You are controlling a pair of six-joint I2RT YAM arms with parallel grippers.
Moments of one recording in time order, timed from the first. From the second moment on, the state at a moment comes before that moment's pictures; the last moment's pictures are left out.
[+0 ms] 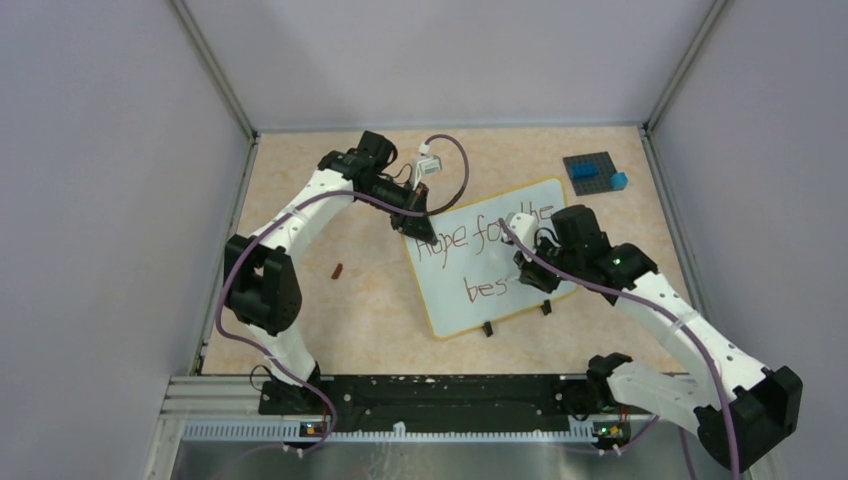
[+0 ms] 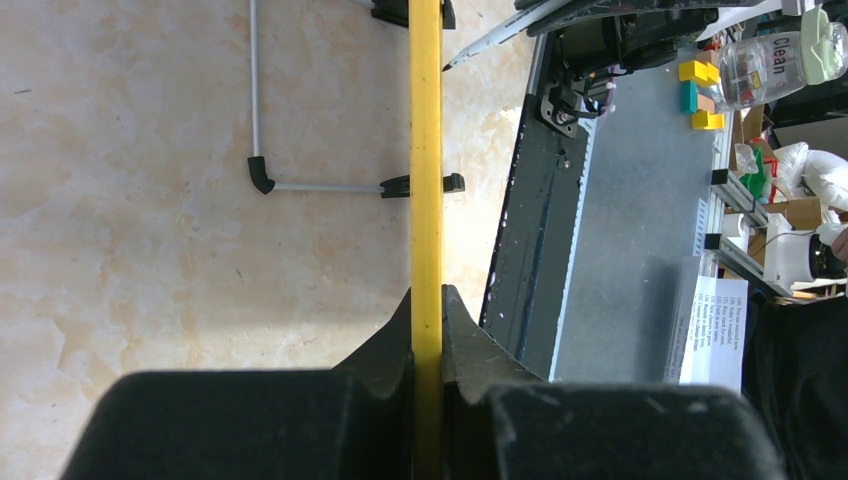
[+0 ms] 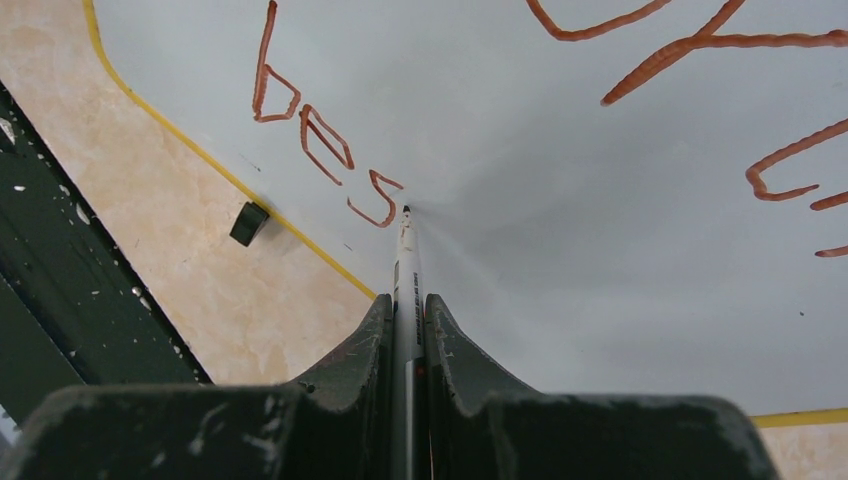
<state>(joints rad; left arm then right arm) -0.41 1.76 1.56 -0.95 1.02 0.31 0.52 0.98 0.88 -0.74 -0.30 -0.43</state>
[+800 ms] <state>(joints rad) -0.41 1.76 1.56 -0.95 1.02 0.31 0.38 1.00 0.91 -0.82 -0.34 -0.52</state>
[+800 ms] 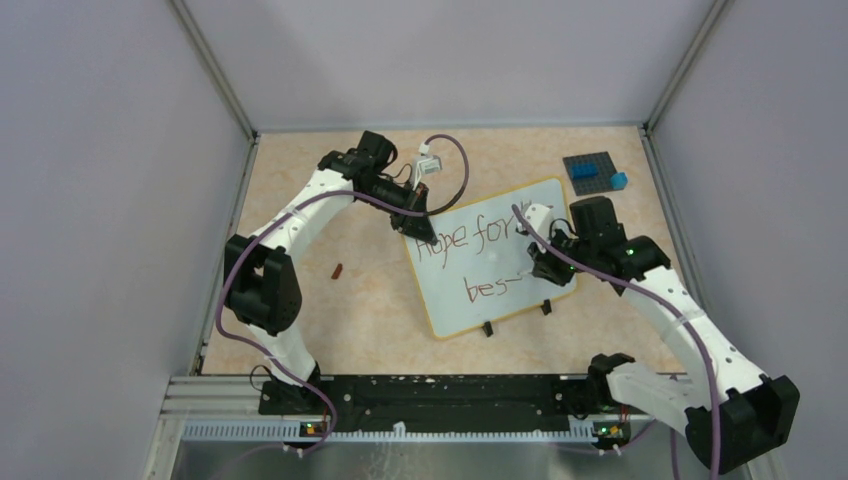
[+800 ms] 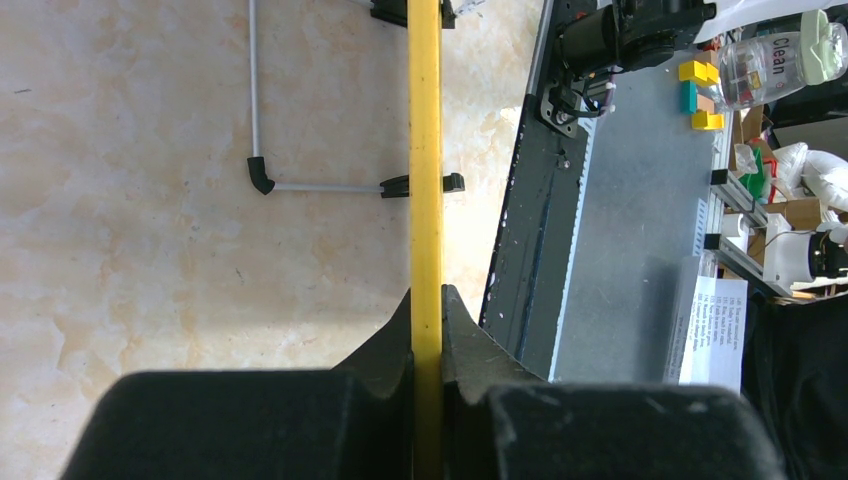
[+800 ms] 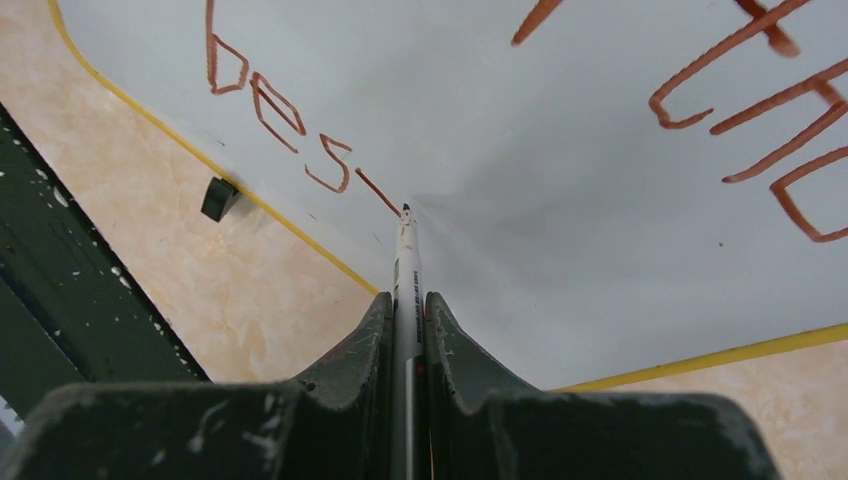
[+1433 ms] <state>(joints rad) -0.41 1.76 1.56 -0.95 1.02 0.31 0.39 1.05 0.97 -0.78 -0.39 -0.52</state>
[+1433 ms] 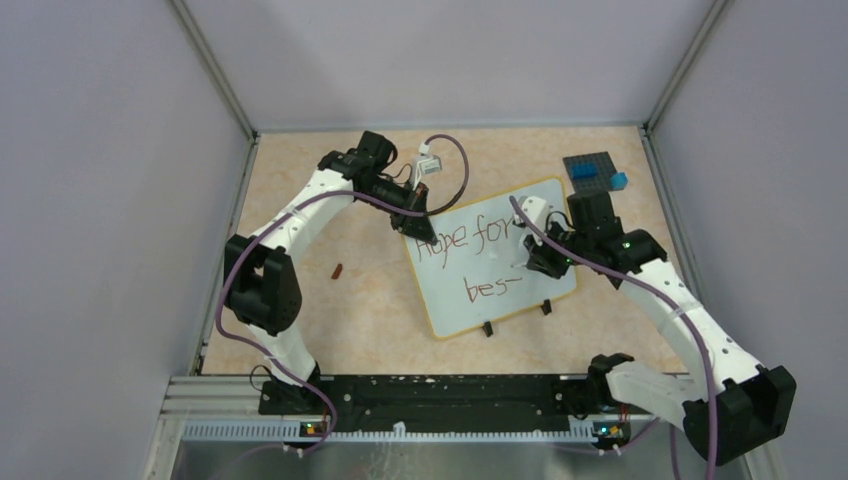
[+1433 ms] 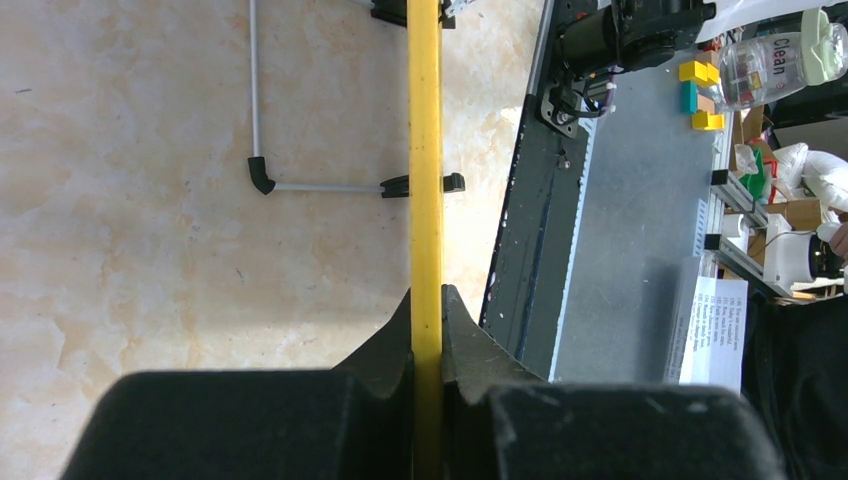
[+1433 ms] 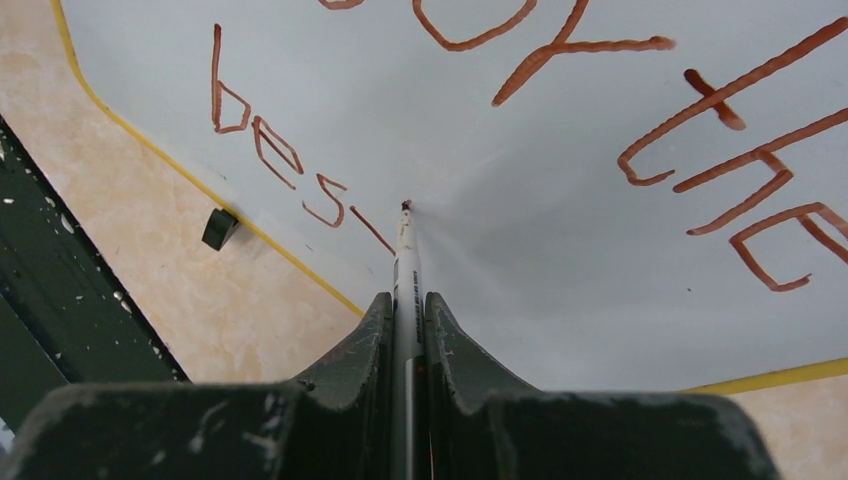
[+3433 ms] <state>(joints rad) -0.41 1.76 1.56 -0.95 1.02 0.32 0.38 0.96 0.92 -0.91 -0.28 -0.58</state>
